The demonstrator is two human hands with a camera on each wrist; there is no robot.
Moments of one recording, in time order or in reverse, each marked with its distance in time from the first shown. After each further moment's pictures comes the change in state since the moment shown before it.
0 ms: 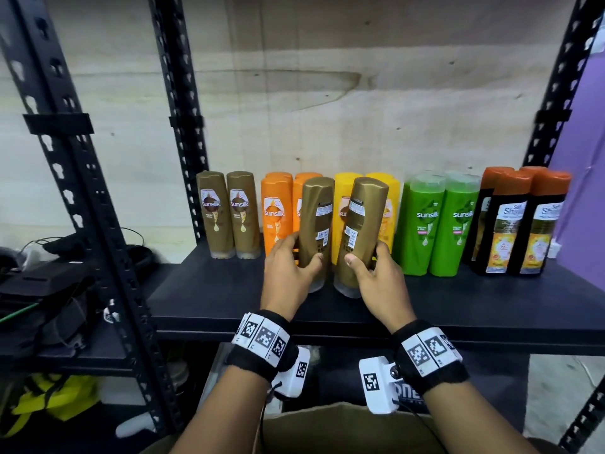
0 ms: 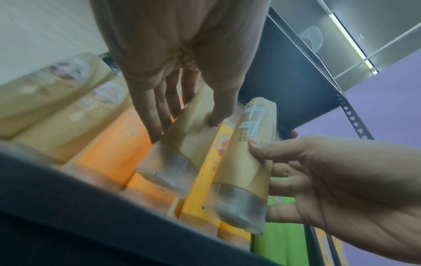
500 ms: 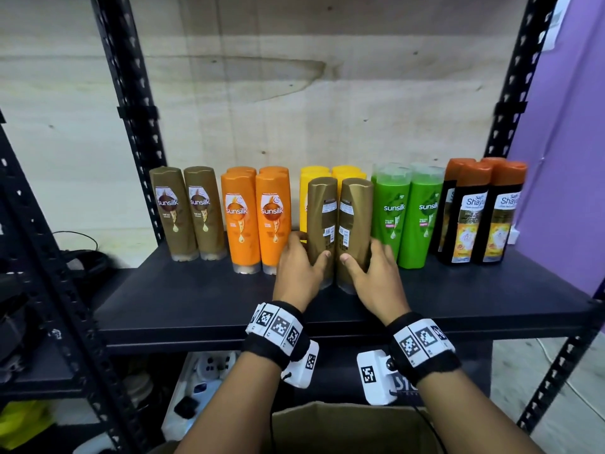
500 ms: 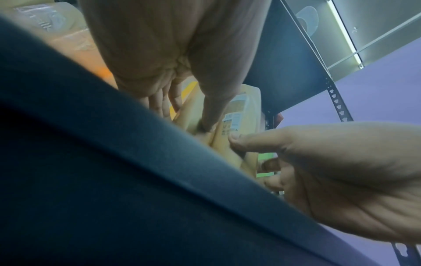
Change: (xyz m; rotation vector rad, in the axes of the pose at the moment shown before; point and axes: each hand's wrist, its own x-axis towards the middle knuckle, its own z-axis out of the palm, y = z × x) left_hand 0.007 0.017 0.075 0.024 -0.173 -0.120; right_hand 0.014 0.039 -0.034 -0.230 0.066 0.026
